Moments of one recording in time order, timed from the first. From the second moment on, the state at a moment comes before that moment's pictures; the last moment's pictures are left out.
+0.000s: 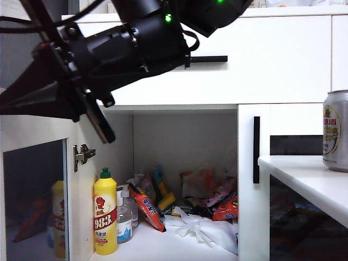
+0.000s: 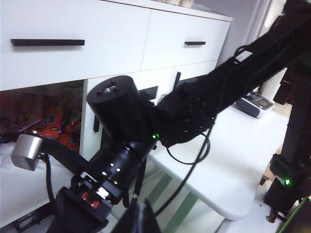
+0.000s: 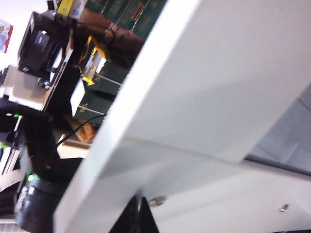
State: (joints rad) left arm -1.03 0.00 0.65 -0.66 -0.07 -0.11; right arm 0.95 1.86 1.16 0.20 -0.70 0.69
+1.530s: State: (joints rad) left arm -1.03 0.38 0.53 -0.17 0.11 -0.11; right arm 0.65 0.28 0.90 -0.83 0.32 0.21
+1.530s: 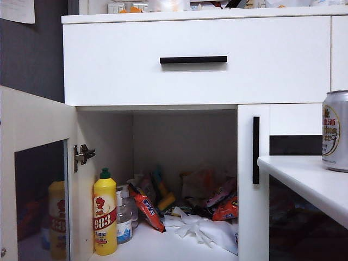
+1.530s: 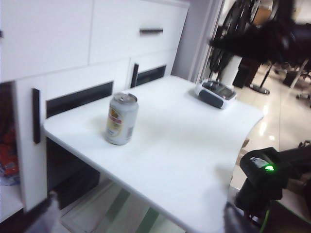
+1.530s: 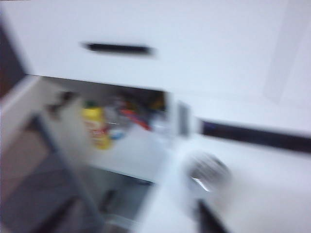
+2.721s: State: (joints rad) left arm -1.02 0.93 0.55 0.42 0.03 -0.20; right arm 0.65 0.57 0.51 -0.31 0.63 0.38
